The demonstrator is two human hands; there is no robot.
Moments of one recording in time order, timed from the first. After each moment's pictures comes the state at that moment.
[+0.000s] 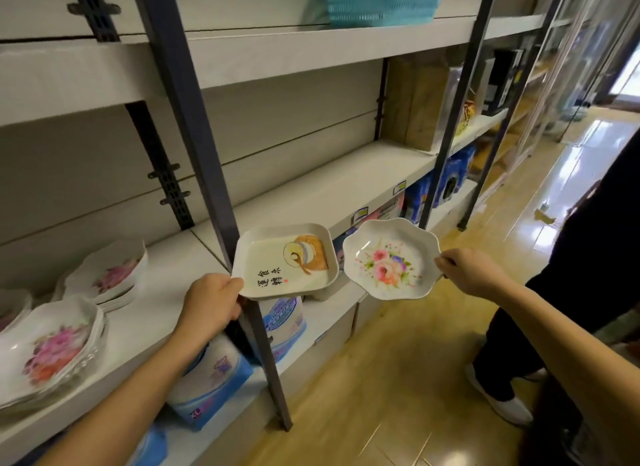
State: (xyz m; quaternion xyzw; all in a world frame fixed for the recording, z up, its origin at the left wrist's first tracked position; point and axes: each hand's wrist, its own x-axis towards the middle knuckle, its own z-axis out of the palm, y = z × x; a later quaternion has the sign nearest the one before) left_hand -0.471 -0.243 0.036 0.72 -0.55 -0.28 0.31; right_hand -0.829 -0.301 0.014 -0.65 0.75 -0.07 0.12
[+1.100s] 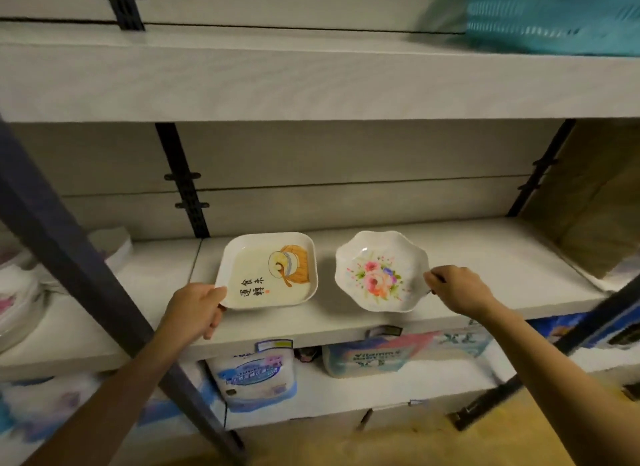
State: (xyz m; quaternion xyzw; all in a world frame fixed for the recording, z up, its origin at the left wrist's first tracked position) left_hand -0.562 -0.461 0.006 0.85 -0.28 -0.23 0.39; right_hand -0.846 -0.704 0.005 -0.84 0.52 -0.02 0.17
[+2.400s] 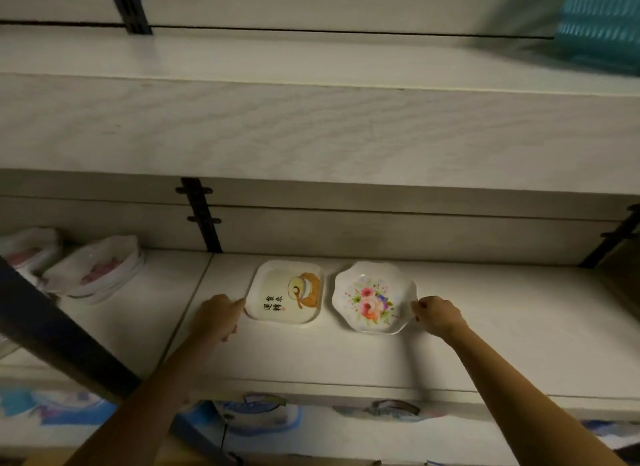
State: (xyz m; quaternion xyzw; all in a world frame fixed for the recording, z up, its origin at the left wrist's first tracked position) left_hand -0.511 -0.560 -0.058 0.93 -0.19 -0.18 0.25; right_hand -0.752 -0.820 -0.071 -0.81 0.52 0.08 0.25
